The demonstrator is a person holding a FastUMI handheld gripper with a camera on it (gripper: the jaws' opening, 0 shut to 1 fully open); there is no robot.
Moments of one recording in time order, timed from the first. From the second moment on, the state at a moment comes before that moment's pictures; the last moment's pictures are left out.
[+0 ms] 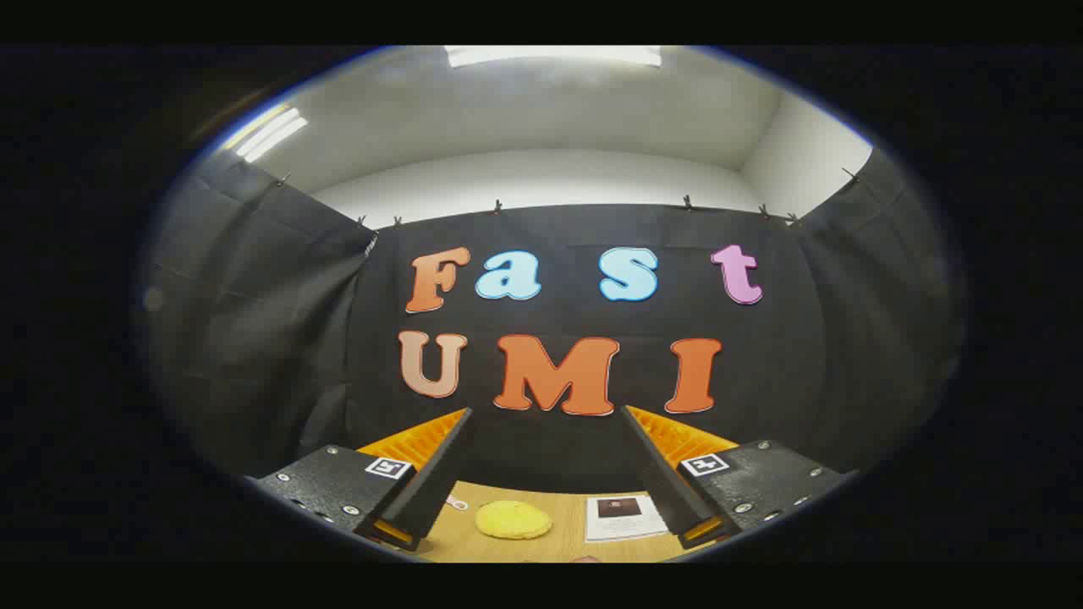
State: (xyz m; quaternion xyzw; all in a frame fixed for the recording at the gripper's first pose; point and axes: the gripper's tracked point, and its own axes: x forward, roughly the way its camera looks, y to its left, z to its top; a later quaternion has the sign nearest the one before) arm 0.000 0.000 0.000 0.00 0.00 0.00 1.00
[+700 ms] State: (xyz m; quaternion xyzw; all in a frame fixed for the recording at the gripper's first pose) arm 0.000 0.020 -0.013 0.02 0.02 0.03 1.00
